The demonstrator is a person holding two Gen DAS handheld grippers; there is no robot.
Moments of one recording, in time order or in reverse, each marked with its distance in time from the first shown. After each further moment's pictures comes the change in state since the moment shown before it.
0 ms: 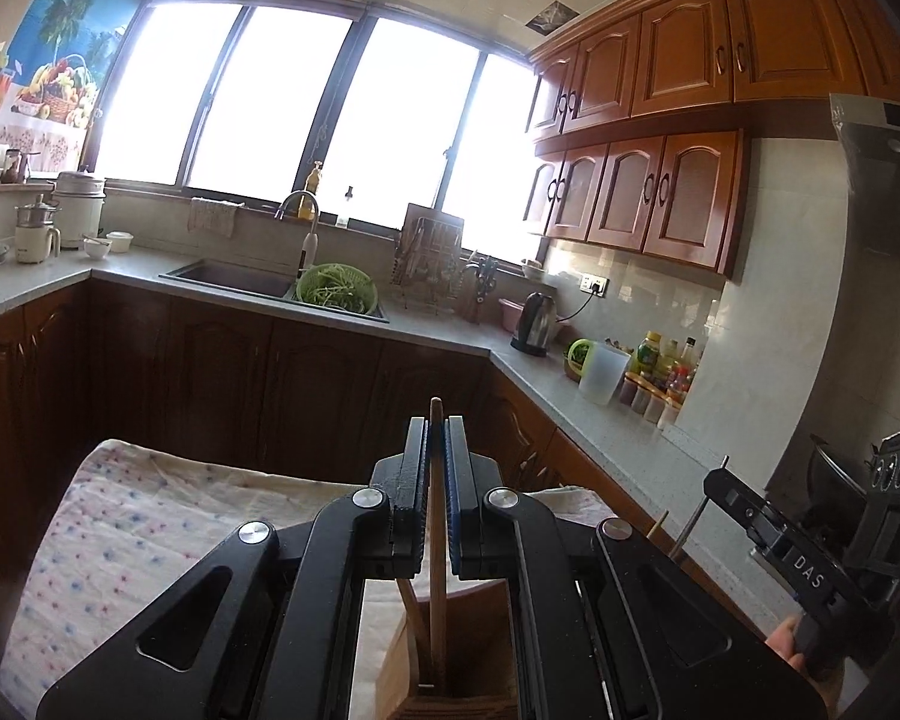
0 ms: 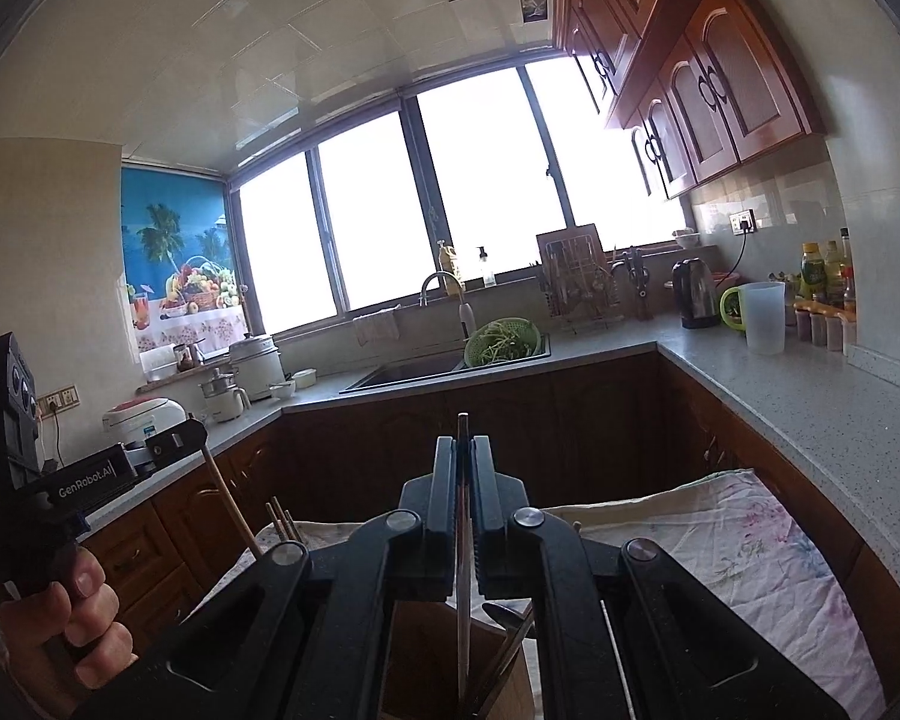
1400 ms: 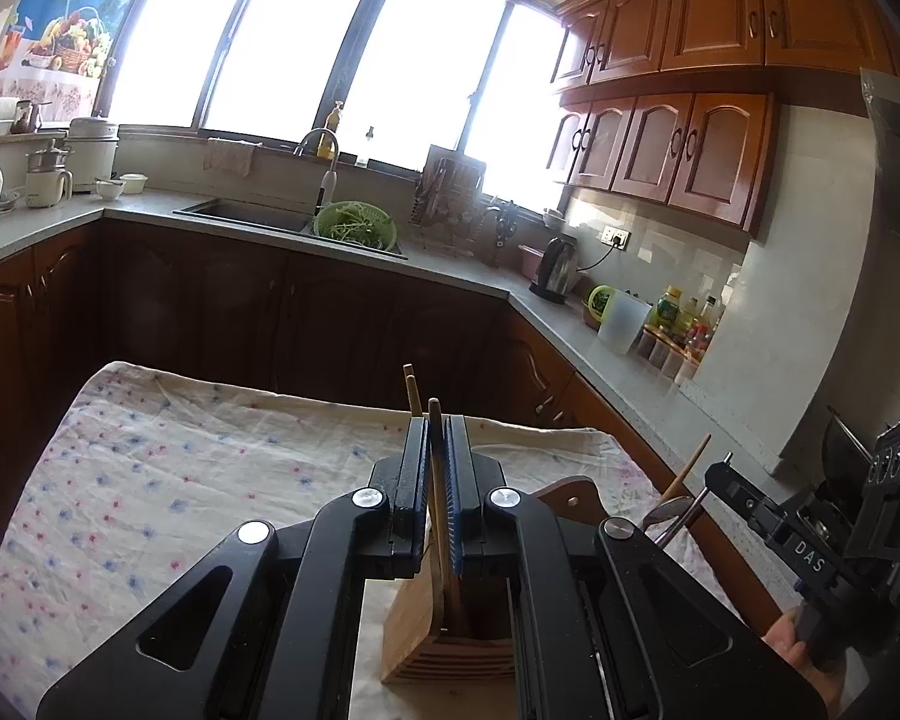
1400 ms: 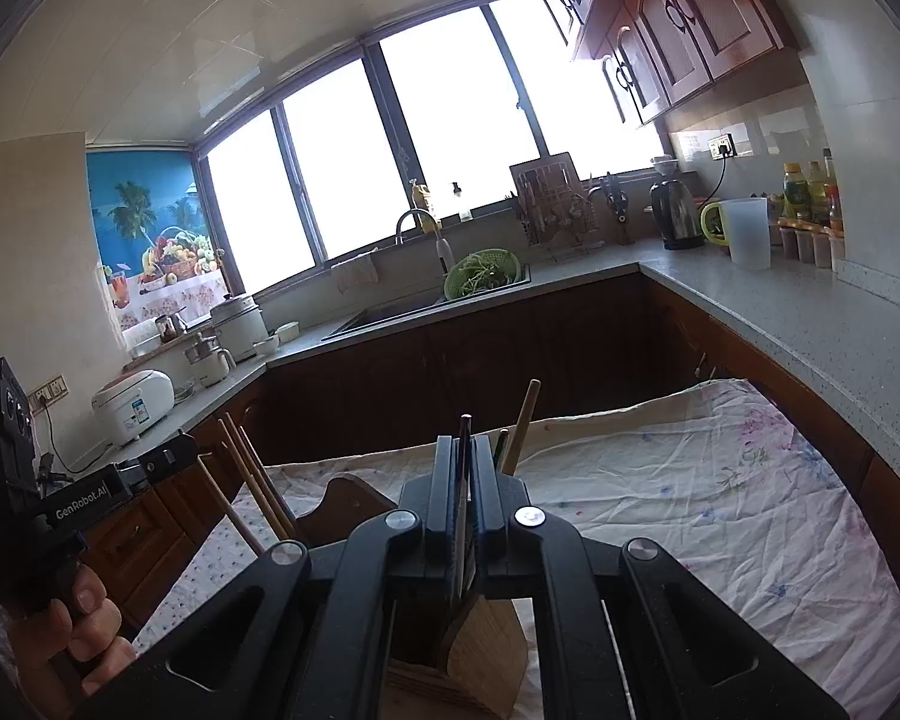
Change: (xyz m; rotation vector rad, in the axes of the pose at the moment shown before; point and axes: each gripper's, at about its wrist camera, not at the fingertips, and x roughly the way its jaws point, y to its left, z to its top) left arm 0.017 0.011 -0.042 -0.043 0.124 0.035; right arm 0.017 -0.025 -0.042 0.076 0.141 -0.029
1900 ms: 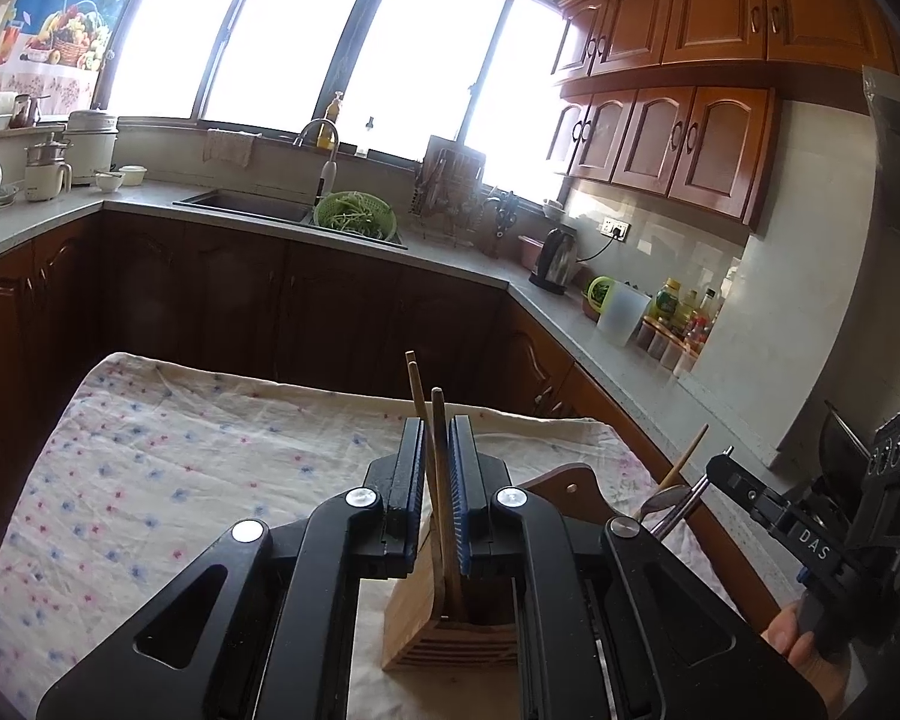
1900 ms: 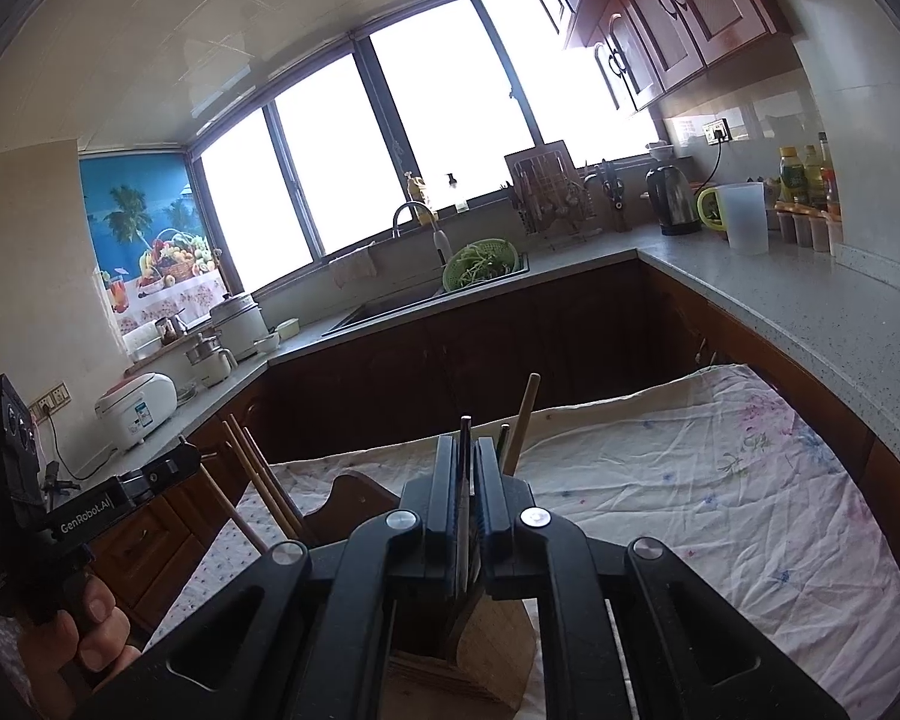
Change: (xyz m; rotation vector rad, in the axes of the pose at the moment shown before) left arm -0.003 0.001 0.000 -0.001 0.029 0.005; right arm -0.001 -0.001 0.002 0.033 0.027 0.000
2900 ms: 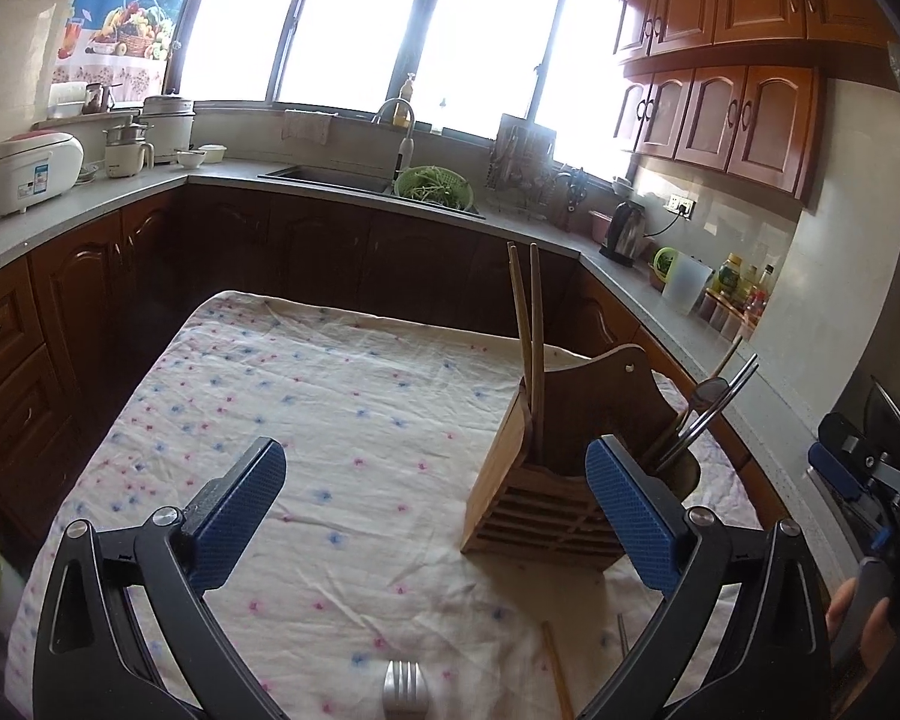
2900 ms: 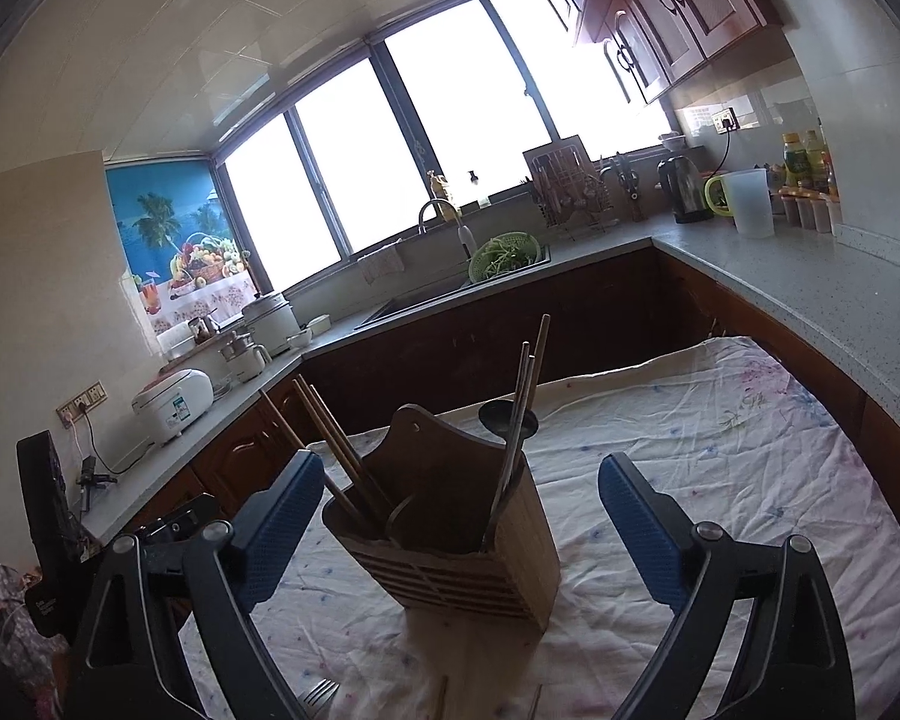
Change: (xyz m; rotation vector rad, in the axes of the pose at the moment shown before) left arm -0.075 0.013 -0.058 -0.014 0.050 0.192; right arm -0.063 0.006 -0.026 0.017 0.011 0.074
